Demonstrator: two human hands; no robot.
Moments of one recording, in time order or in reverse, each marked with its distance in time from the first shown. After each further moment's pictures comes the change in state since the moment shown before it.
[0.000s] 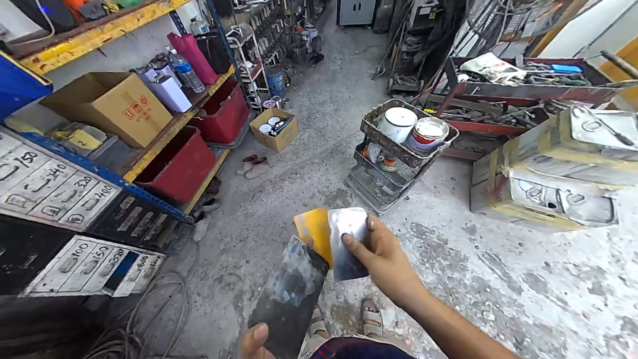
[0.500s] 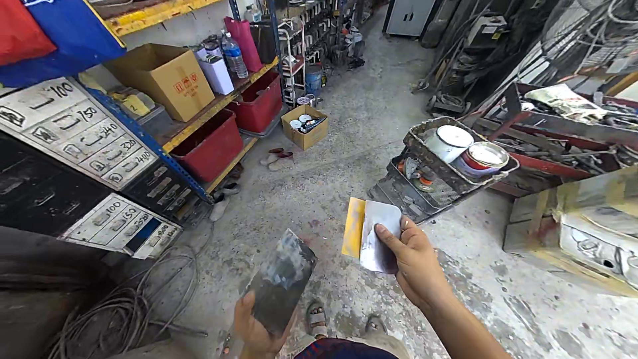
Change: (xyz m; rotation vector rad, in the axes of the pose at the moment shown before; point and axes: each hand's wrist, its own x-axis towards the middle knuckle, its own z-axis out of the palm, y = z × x) left_hand -0.005 0.048 -0.114 -0.209 0.290 -0.028; right_hand 0.037 0.002 0.081 0.197 0.137 0.156
